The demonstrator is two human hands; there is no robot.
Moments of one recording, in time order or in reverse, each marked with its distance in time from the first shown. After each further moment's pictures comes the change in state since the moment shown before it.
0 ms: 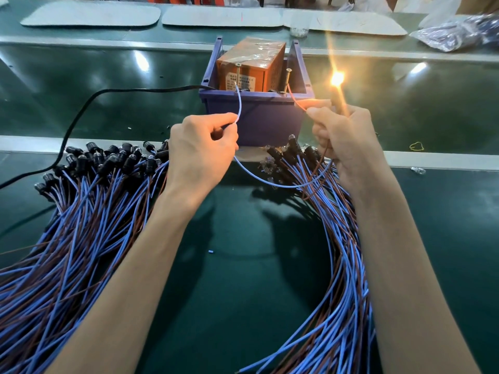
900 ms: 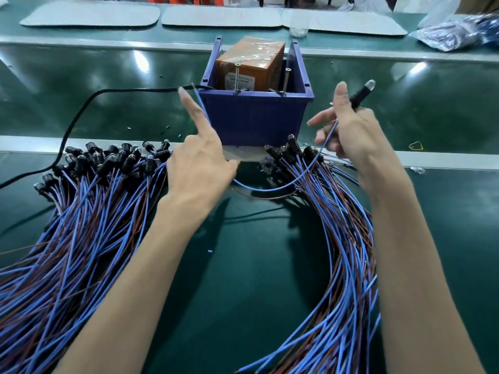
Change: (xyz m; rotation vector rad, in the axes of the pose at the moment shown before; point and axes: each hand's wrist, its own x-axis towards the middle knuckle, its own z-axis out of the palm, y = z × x) left_hand -0.006 -0.013 0.007 0.560 -0.114 -0.034; right_hand 0.006 0.000 -0.015 -0.262 0.005 0.050
